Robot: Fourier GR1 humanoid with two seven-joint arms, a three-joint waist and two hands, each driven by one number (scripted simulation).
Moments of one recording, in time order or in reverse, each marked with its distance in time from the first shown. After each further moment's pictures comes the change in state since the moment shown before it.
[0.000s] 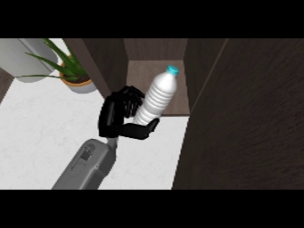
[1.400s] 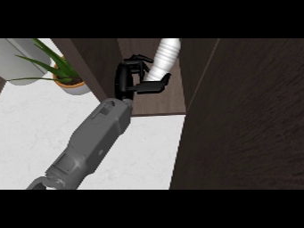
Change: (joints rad) left arm -0.494 0.000 -0.021 0.575 0.224 0.305 -0.011; right arm 0.120 -0.087 -0.054 -0.014 -0.069 0.030 -0.147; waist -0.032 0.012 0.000
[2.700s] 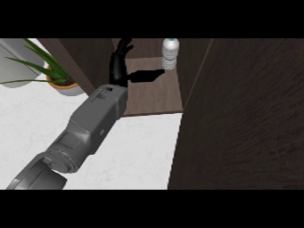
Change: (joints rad) left arm -0.233 0.010 0.091 0.394 -0.012 0.017 -0.145; right arm 0.040 -0.030 -0.048 0.005 -0.053 0.065 -0.088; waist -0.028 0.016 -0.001
